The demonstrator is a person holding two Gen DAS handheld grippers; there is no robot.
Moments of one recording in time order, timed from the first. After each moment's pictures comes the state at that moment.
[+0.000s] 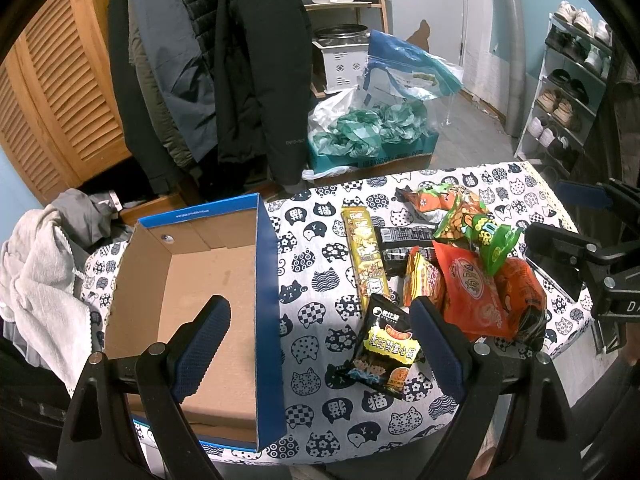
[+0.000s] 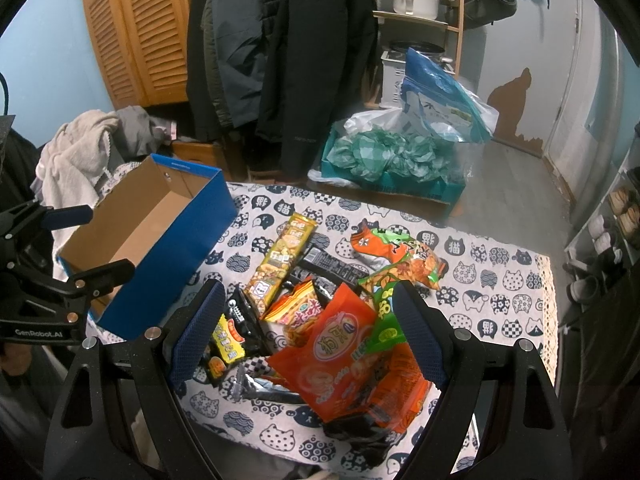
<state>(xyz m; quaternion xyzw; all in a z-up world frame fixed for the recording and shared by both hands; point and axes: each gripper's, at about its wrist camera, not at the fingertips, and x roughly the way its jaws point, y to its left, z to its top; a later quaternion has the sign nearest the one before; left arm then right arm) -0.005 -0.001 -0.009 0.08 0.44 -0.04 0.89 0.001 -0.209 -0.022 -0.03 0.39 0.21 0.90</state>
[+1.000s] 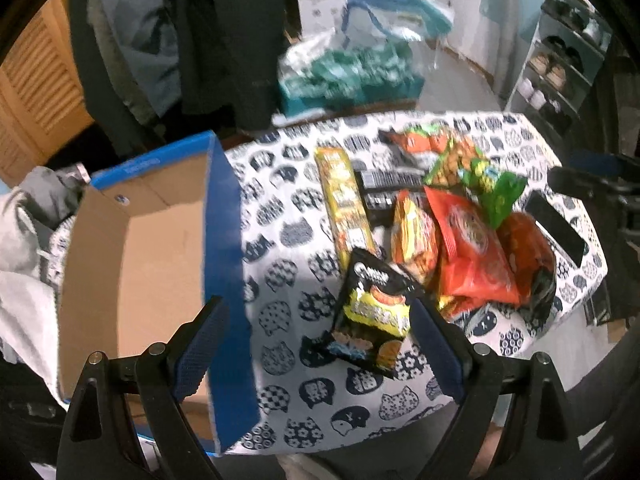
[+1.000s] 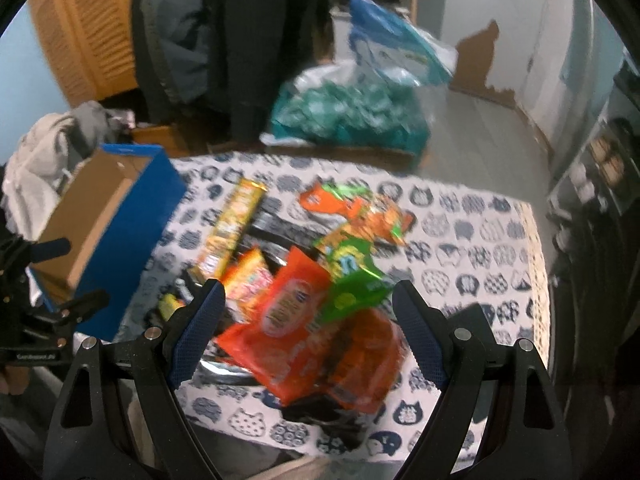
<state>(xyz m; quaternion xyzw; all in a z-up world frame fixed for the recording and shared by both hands) 0.008 -0.015 -0.074 0.08 0.53 -0.08 0.84 0.026 -0.252 -0.068 -0.01 0.48 0.13 0.87</state>
